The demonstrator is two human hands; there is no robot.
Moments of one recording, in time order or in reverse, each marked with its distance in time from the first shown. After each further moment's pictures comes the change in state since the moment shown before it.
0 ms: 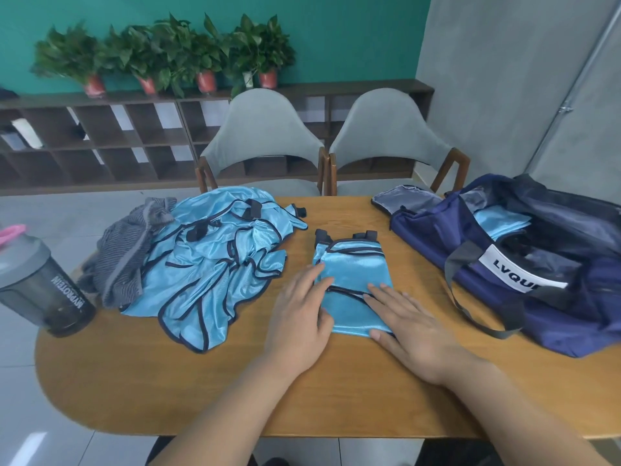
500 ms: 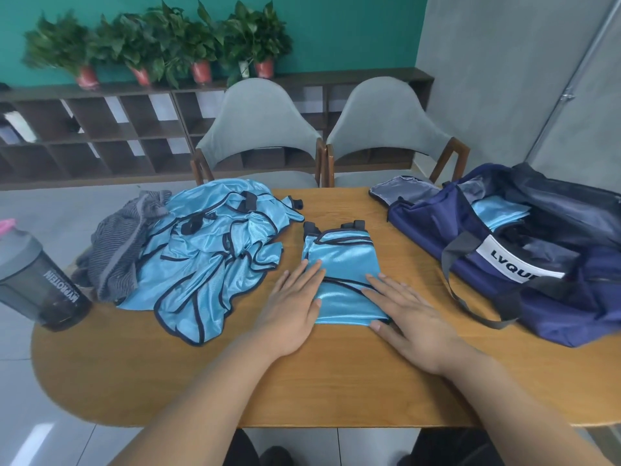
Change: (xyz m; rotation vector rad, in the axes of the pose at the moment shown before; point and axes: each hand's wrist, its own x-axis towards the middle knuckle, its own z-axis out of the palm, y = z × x) left_hand 0.014 -0.021 -0.009 0.099 -0.413 0.014; right_hand -0.004 0.008 0.004 0.106 0.077 -0.033
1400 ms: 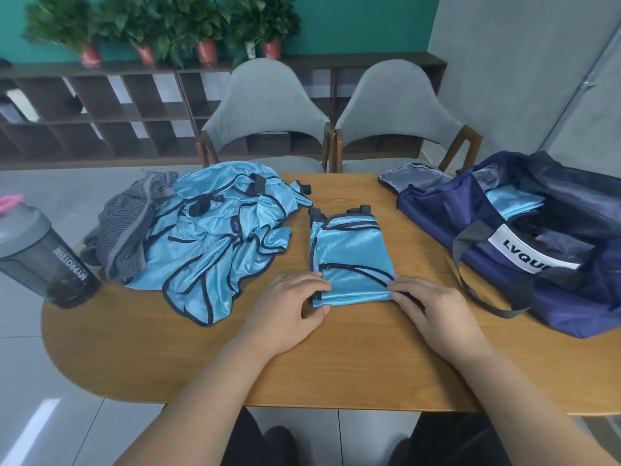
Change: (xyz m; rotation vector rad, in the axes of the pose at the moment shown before) left_hand -0.035 -0.008 0.006 -0.196 0.305 0.079; right_hand -0.012 -0.001 0.004 0.225 0.421 0.041
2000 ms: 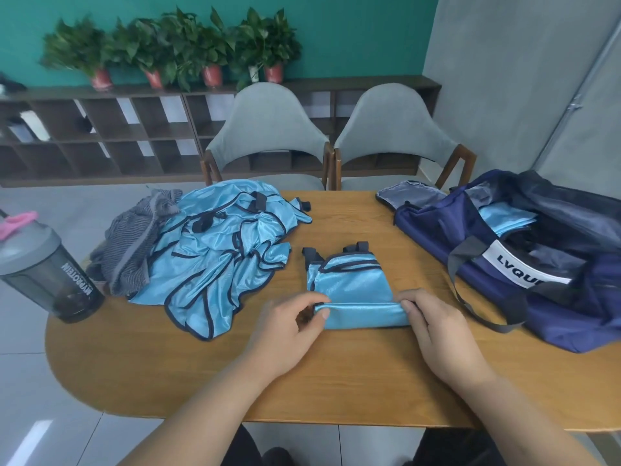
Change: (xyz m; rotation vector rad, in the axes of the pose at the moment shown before) left_hand -0.010 0.025 -0.011 -0.281 0.129 -0.155; right_hand -0.008 -0.029 -0.014 0.065 0.091 0.094
